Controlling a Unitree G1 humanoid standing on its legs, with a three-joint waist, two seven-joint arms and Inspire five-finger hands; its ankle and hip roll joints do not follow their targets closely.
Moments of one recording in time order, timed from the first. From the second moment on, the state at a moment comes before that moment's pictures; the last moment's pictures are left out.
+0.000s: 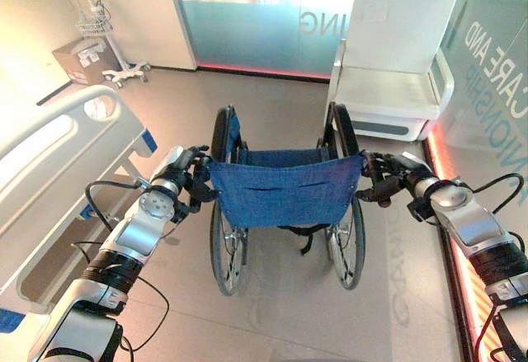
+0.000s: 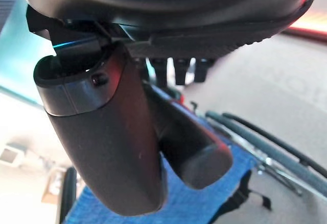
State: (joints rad) left arm -0.47 0.71 -0.31 0.26 0.07 0.45 0.00; right arm -0.50 -0.77 0.31 0.21 0.19 0.51 0.15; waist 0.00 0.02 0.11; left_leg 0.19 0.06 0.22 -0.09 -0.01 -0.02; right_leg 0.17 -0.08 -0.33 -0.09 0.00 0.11
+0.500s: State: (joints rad) left arm -0.48 0.59 -0.30 0.34 0.05 0.66 0.08; right arm -0.44 -0.67 0.28 0.09 -0.04 0.63 0.20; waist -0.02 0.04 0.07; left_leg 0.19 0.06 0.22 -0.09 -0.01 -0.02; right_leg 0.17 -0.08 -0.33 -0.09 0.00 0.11
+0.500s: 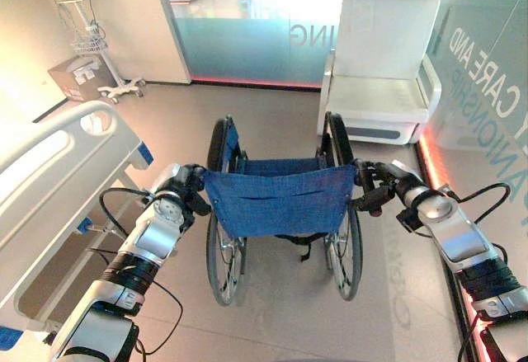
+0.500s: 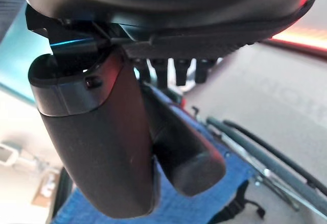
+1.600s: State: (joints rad) left arm -0.60 0.53 -0.26 0.64 -0.21 0.60 0.09; right arm -0.65 -0.60 0.38 0.31 -0.19 0.80 0.43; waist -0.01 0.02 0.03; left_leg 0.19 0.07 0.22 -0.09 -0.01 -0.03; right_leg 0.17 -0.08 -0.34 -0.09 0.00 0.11
